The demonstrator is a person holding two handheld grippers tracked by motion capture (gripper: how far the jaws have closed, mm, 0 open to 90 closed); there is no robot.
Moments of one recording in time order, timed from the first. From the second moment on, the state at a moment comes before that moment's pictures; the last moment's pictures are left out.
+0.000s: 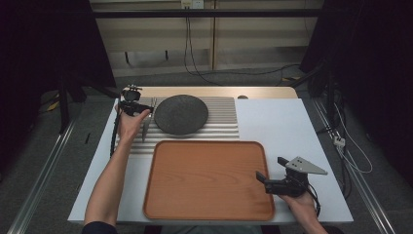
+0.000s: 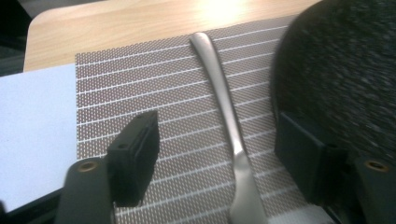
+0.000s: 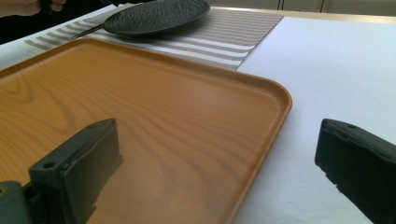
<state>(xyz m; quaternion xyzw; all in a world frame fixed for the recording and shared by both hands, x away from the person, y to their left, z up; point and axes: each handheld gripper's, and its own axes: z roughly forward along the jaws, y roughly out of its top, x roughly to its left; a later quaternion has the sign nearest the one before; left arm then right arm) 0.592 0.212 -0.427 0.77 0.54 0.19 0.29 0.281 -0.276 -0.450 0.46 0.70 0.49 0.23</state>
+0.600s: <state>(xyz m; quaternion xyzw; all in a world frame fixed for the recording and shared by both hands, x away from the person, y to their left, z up) 0.611 0.198 -0.445 0.77 0.56 0.16 0.26 0.281 -0.275 -0.451 0.46 0.71 0.49 0.22</state>
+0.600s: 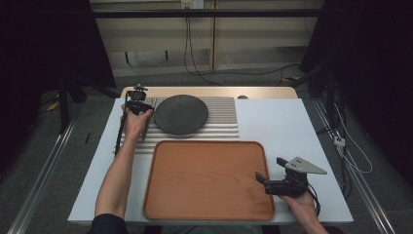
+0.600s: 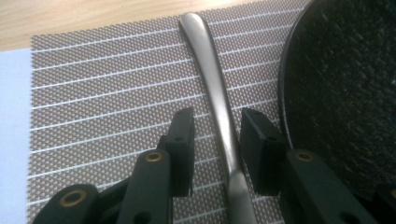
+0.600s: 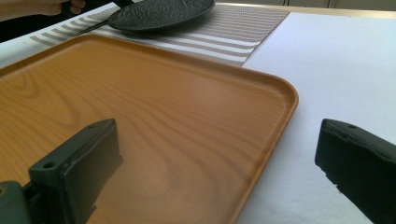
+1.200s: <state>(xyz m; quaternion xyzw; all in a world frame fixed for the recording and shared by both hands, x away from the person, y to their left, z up) 0.610 0.197 -0.441 0.79 0.54 0.14 0.24 0.283 -0.274 -0.451 0.46 0.71 0.49 0.22</state>
